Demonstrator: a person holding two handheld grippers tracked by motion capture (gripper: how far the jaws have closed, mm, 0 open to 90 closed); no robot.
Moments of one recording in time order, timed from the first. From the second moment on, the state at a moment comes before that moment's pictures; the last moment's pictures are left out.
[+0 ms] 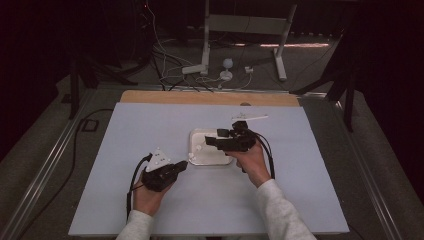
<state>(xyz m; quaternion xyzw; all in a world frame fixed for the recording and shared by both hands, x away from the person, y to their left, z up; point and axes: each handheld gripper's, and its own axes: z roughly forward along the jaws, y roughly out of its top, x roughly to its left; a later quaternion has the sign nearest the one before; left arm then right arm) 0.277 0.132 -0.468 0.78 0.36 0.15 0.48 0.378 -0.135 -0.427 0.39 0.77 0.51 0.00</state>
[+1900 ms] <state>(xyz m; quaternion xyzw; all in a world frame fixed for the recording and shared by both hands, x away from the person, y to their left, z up) 0.283 0.145 -0.480 0.78 0.38 0.14 0.48 0.401 -0.139 -0.458 0.46 0.77 0.44 0.05</state>
